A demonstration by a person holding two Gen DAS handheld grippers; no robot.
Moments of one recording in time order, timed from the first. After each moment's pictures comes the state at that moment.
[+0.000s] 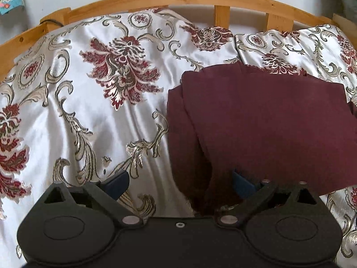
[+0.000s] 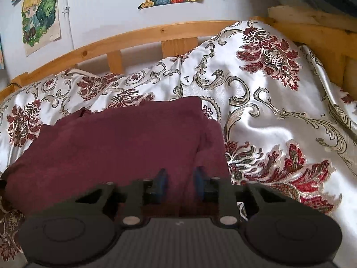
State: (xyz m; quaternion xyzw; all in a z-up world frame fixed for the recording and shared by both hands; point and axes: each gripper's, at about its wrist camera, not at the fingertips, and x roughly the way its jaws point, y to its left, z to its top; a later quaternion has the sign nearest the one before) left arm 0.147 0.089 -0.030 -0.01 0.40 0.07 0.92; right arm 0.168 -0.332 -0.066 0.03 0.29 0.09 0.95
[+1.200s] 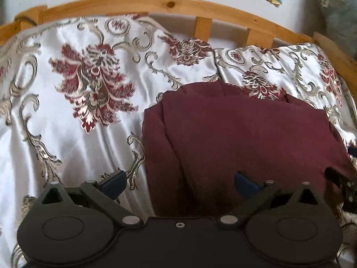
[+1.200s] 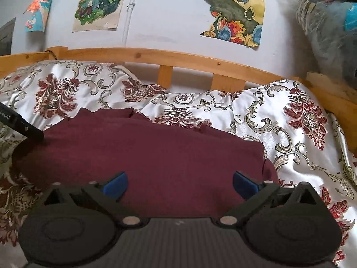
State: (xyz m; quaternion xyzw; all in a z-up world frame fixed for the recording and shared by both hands) left arm 0.182 0.110 -0.027 -0.07 0.37 -0.02 0.93; right arm 0.120 -0.224 -0.068 -0.11 0.19 0.12 0.97
